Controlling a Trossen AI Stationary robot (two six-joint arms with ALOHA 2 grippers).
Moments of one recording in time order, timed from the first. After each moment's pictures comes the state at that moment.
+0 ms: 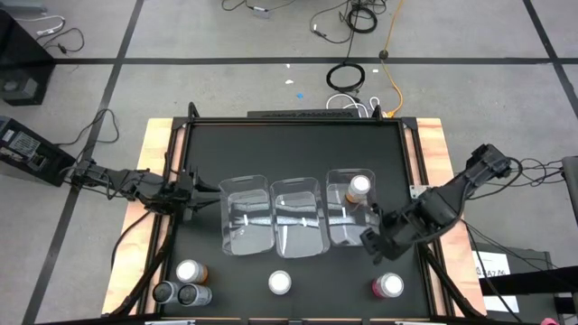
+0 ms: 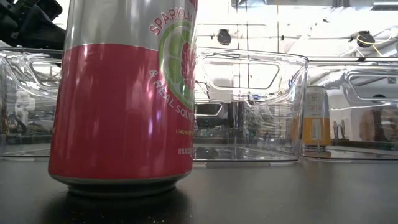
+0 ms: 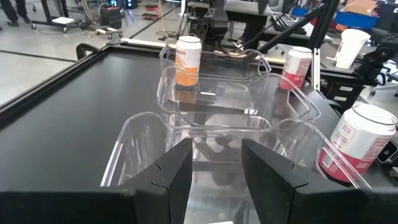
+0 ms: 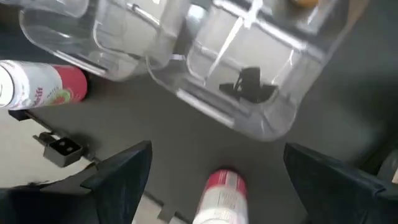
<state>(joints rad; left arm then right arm) -0.30 0.13 0.26 -0.35 -0.30 -0.18 0.64 1.39 1.46 -1.40 0.16 1.73</state>
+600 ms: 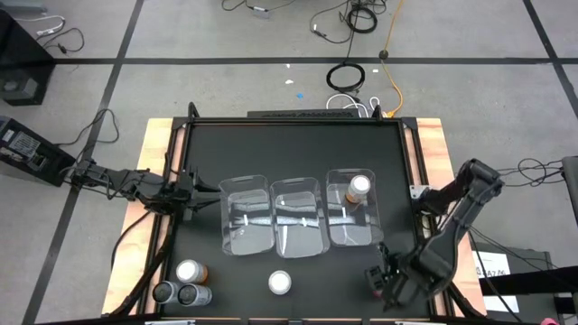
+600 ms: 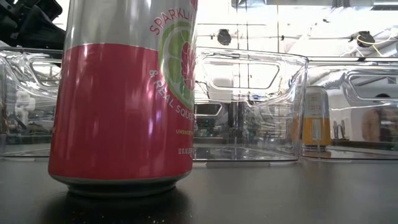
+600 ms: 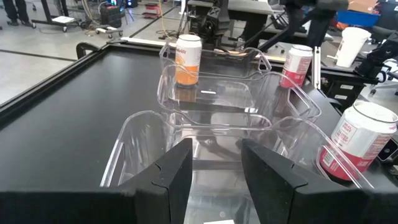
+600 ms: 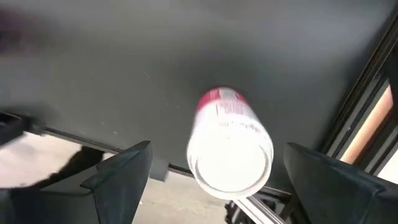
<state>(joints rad) -0.30 0.13 0.26 -0.35 -0.30 -0.18 0.89 1.61 1.46 -1.31 -0.01 2.19</state>
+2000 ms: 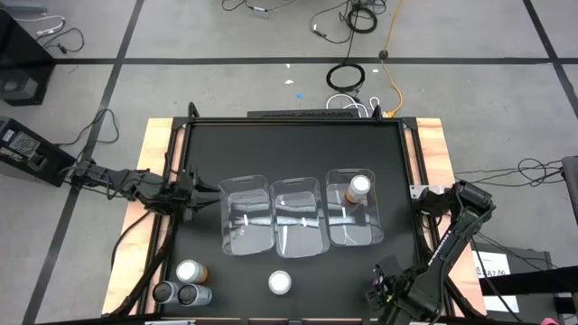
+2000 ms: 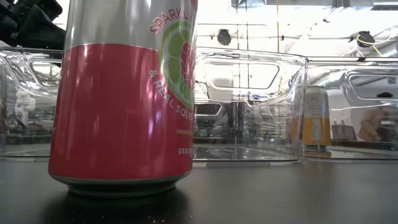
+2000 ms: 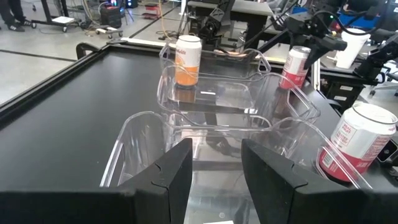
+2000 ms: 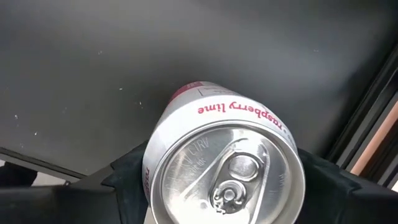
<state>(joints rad) -0.30 0.13 0.26 -0.35 -0.30 -0.18 0.98 1.83 1.46 -1.27 0.00 2.15</state>
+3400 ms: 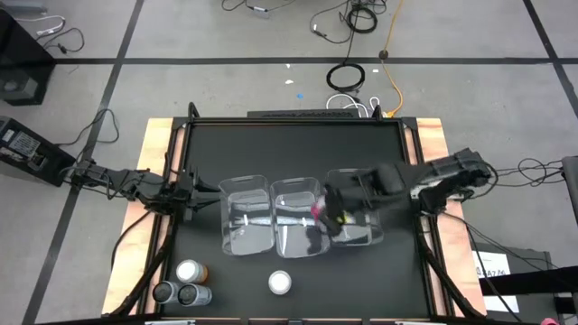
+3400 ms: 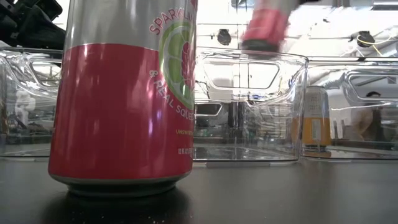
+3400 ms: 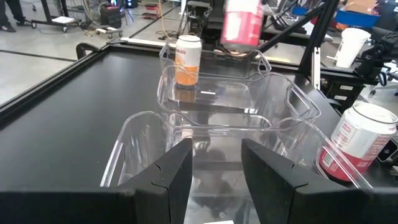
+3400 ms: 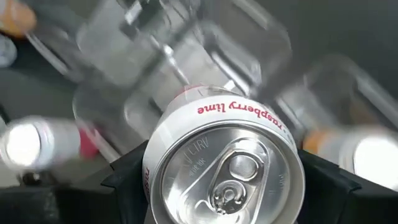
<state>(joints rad) -0.30 0.13 0.26 -0.35 -0.30 -0.18 0.27 1.61 1.71 -1.28 0.24 0.94</state>
